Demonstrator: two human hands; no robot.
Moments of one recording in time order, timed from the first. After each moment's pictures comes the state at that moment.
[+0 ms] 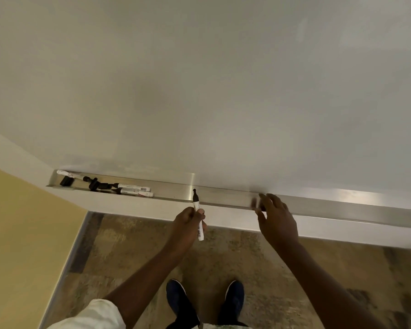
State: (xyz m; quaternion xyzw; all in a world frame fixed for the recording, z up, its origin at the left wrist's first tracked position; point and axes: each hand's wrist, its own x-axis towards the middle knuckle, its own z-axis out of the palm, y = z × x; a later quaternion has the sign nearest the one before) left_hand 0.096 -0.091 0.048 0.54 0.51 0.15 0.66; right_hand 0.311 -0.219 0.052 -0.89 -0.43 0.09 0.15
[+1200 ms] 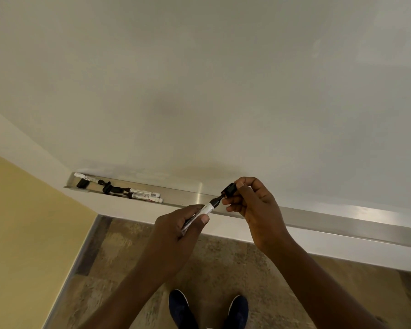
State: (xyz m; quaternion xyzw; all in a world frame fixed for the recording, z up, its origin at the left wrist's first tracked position) left_hand 0.055 -0.100 0.190 0.79 0.39 0.23 0.42; right_hand 0.246 -0.157 0.180 -0.56 -0.22 0.48 0.64
